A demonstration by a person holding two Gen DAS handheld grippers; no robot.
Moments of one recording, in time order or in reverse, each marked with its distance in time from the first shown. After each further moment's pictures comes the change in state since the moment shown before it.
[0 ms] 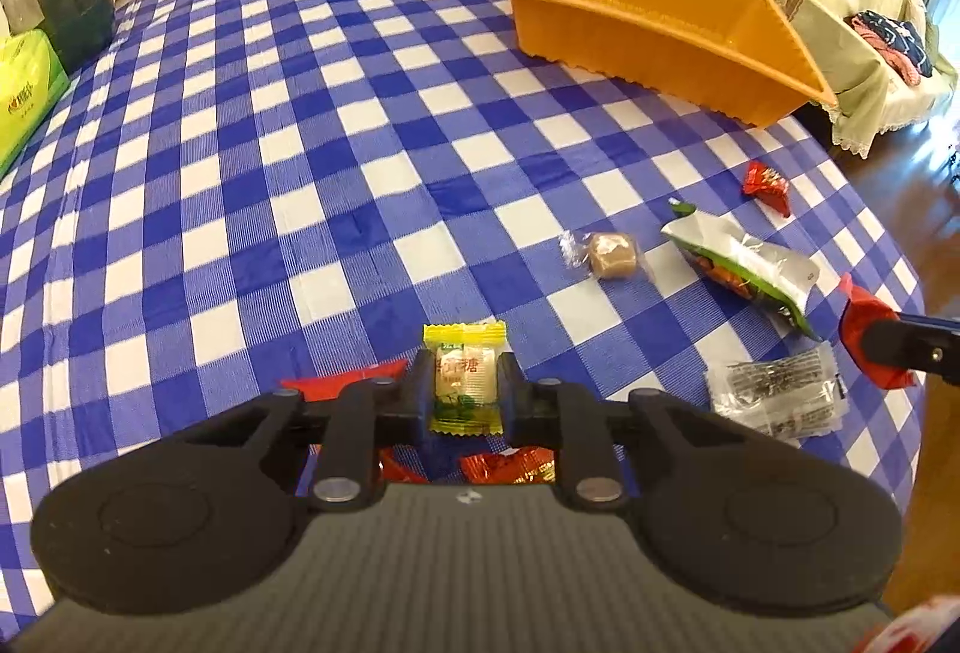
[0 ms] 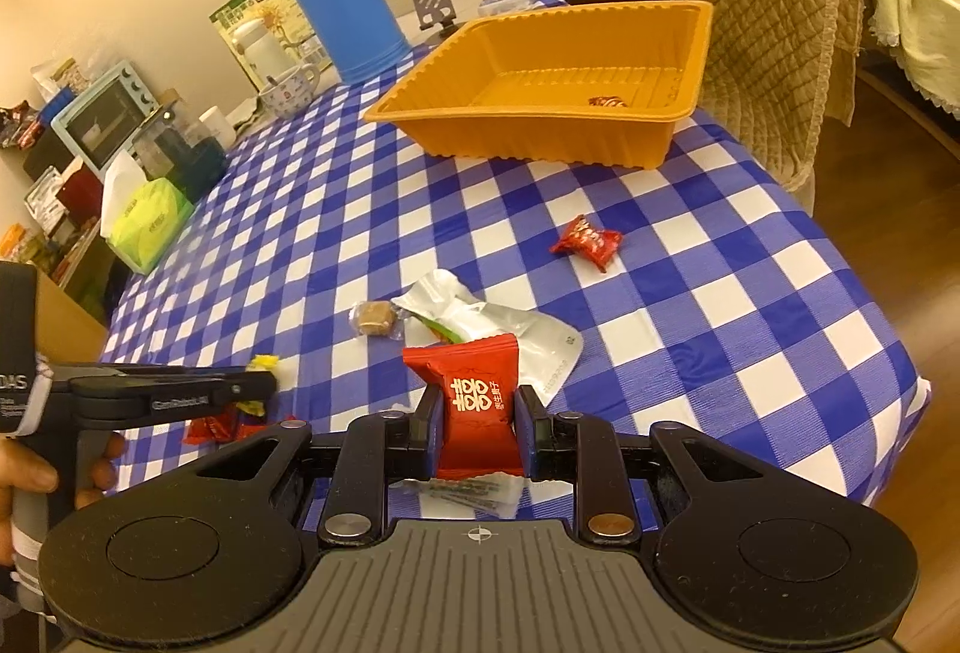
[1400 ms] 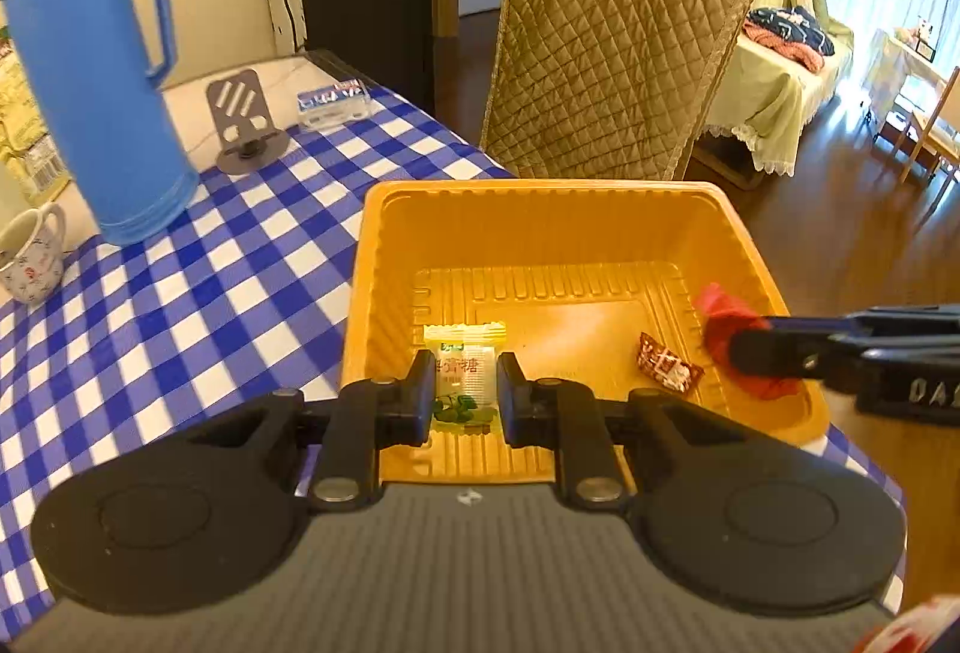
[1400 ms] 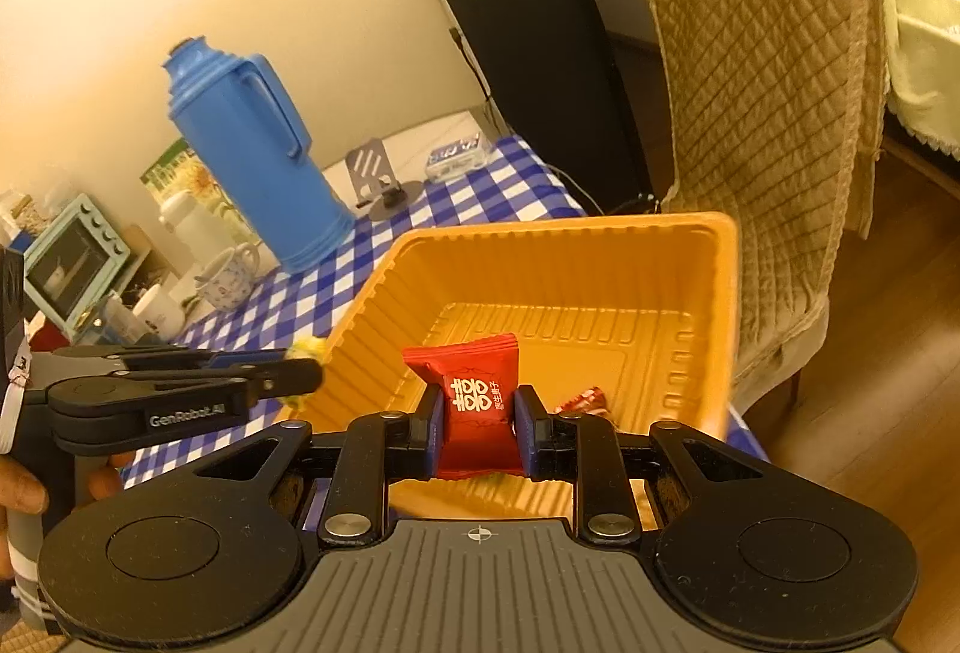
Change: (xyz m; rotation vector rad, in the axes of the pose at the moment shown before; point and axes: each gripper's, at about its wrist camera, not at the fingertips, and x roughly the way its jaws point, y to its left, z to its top) left arm 0.077 -0.064 0.238 0.258 -0.139 -0.141; right arm 0.079 -0.053 0.194 0.087 -0.159 0.004
